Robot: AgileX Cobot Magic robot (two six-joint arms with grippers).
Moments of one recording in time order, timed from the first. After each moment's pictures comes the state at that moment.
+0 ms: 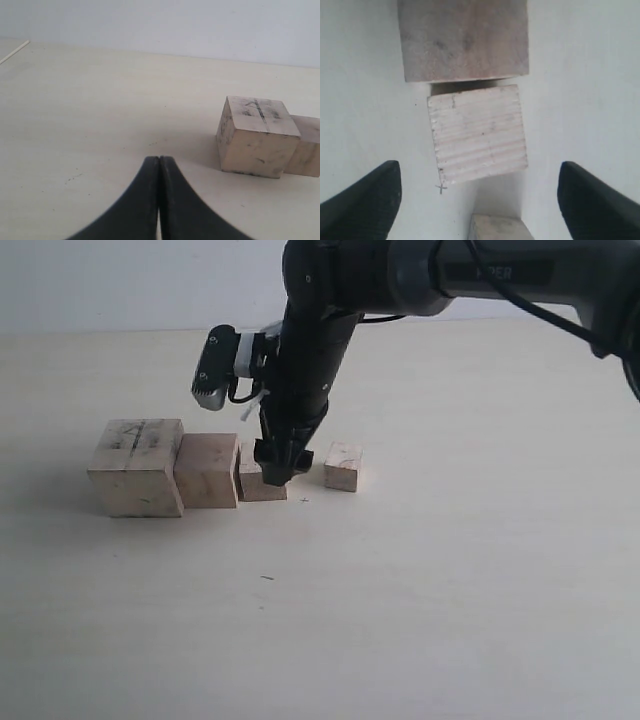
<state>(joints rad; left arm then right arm) 0.02 0.01 0.00 -0.04 0.36 -0.03 0.80 2.22 -1.75 0.13 0.92 -0.85</state>
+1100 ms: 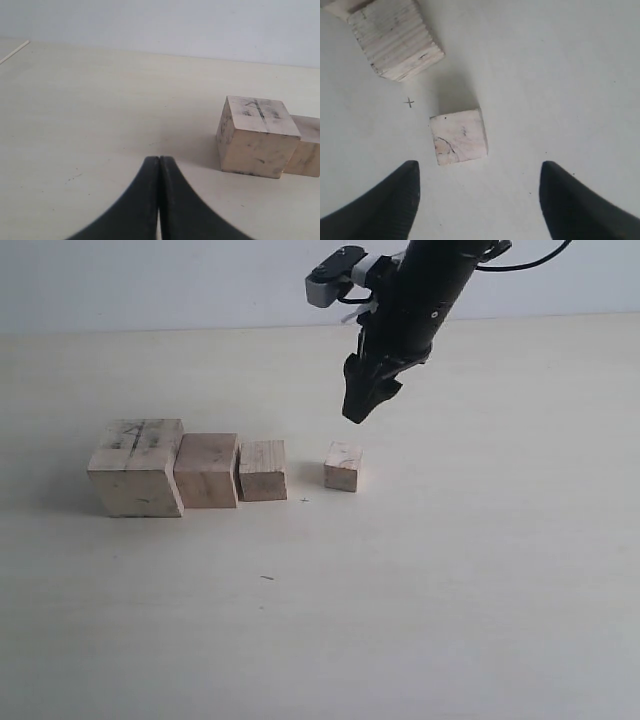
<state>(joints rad) 0.02 0.01 0.00 -0.04 0.36 -0.03 0.53 2.12 -1.75 0.31 1.11 -0.78</state>
